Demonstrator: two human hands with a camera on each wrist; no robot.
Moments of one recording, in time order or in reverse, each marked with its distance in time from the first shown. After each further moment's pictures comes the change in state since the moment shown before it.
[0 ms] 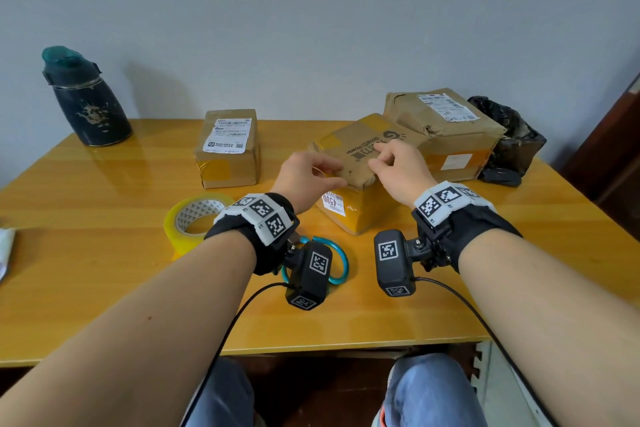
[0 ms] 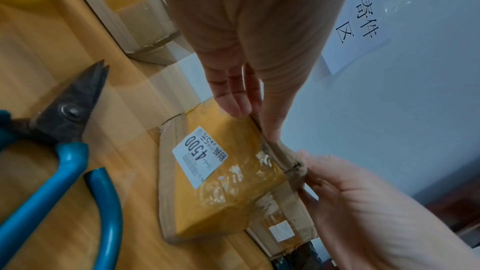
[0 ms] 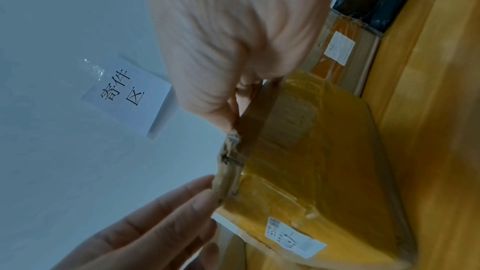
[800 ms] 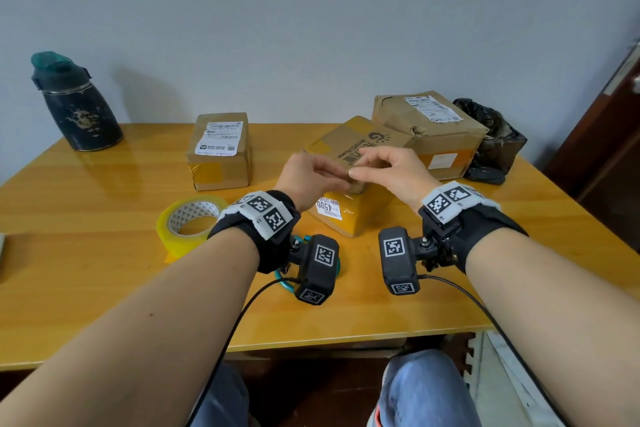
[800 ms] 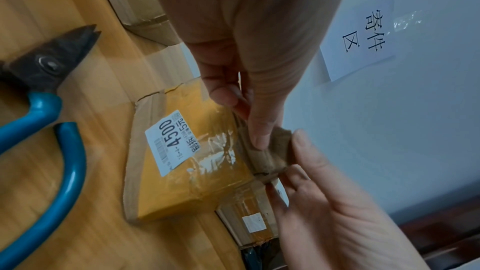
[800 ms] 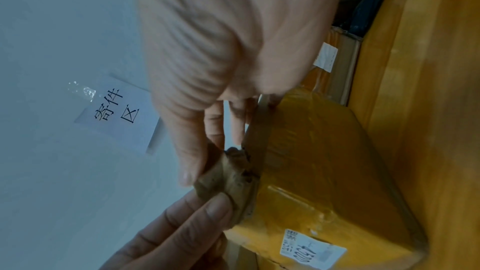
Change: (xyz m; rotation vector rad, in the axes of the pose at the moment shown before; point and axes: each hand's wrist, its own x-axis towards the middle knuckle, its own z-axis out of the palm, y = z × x) left_hand -0.010 0.023 0.007 -0.249 -0.096 -0.084; right_hand -0.017 0.002 -0.018 0.249 -0.140 -0.018
